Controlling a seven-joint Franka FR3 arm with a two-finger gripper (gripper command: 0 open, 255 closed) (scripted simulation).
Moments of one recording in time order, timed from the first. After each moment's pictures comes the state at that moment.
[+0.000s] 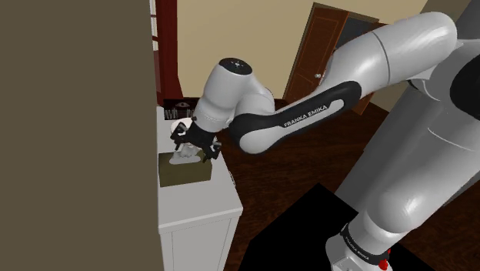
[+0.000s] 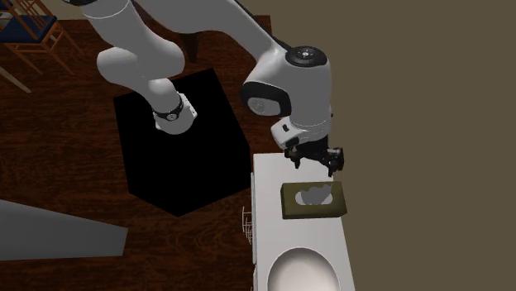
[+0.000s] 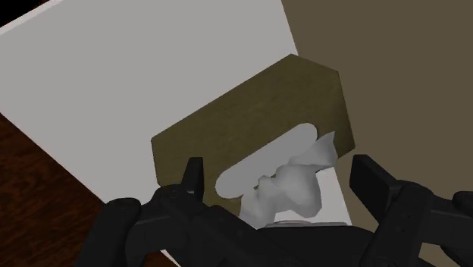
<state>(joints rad) -0.22 0.06 0.84 -2.19 -0.28 2.55 1.67</state>
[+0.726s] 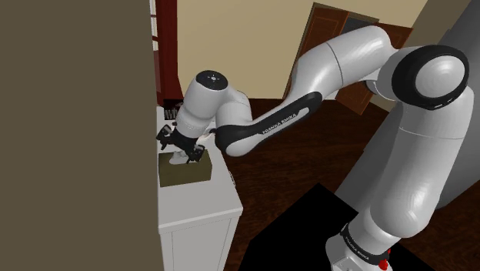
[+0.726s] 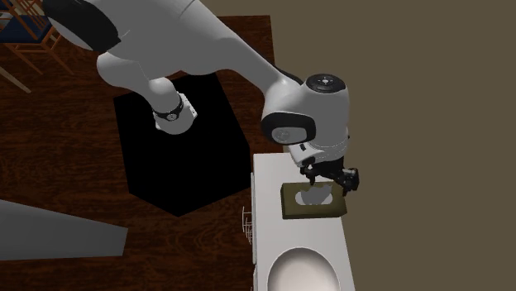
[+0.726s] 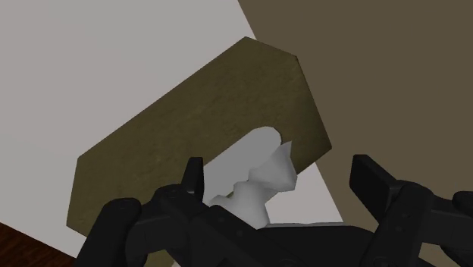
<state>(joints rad) -0.08 0.32 0.72 -2.01 -0.65 2.55 2.00</state>
